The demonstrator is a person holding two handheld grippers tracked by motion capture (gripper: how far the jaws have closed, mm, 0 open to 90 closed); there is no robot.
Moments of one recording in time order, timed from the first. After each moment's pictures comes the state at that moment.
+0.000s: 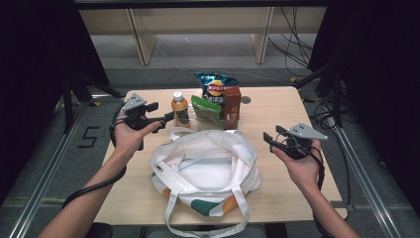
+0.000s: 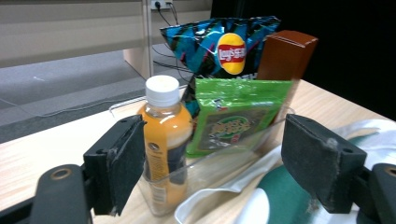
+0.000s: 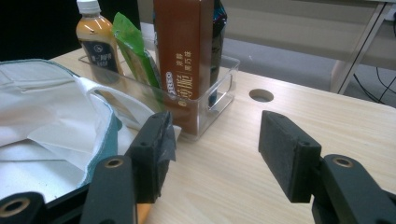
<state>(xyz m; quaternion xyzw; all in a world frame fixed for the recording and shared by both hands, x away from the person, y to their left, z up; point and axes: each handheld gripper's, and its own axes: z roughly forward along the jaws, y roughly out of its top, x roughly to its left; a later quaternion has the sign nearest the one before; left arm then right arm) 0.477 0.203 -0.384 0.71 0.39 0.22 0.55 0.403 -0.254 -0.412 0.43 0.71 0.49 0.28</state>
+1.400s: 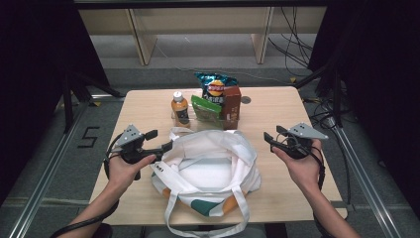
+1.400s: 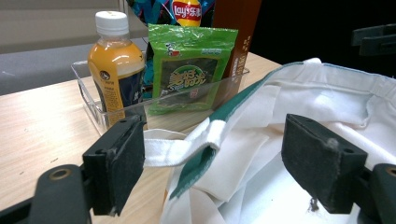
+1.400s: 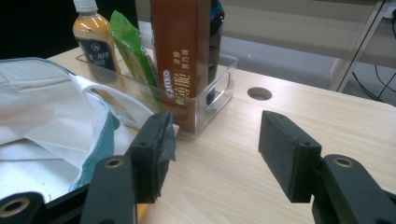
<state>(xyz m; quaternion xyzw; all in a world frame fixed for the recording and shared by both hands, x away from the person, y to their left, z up) 0.404 0.210 -0.430 0.71 0.36 0.20 0.57 0.405 -0.257 -0.413 0.43 0.71 0.48 0.29</state>
